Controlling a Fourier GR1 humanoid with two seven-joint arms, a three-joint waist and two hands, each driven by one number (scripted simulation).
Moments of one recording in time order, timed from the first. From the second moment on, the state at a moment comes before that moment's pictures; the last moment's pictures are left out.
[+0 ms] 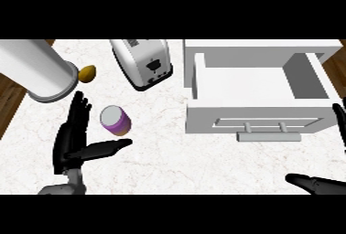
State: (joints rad) left arm -0.03 0.01 0.02 -1.59 -0.06 0.23 0.07; right arm 0.11 -0.10 -0.19 -2.11 -0.09 0.03 0.19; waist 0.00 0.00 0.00
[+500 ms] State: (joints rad) left arm -0.06 0.00 0.05 -1.32 -0.01 0.28 -0.14; right arm 0.17 -0.07 -0.20 -2.19 -0.09 0.05 0.21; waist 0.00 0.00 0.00
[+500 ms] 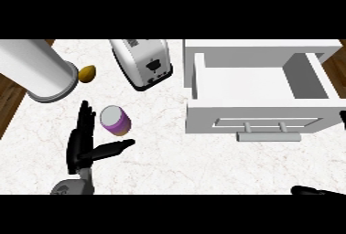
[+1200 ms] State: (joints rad) left arm -0.21 0.03 0.16 -0.91 0.08 0.25 -0.38; right arm 0.17 -0.07 -0.24 -2.22 -0.11 0.08 0.23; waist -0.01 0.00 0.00
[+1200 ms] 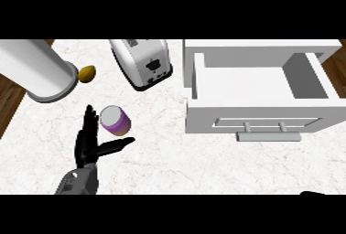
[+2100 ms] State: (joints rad) left arm -0.49 0.11 0.27 -0.38 0.13 0.13 -0.65; right arm 0.13 -0.09 -0.28 -2.23 -0.12 0.11 0.28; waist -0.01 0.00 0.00
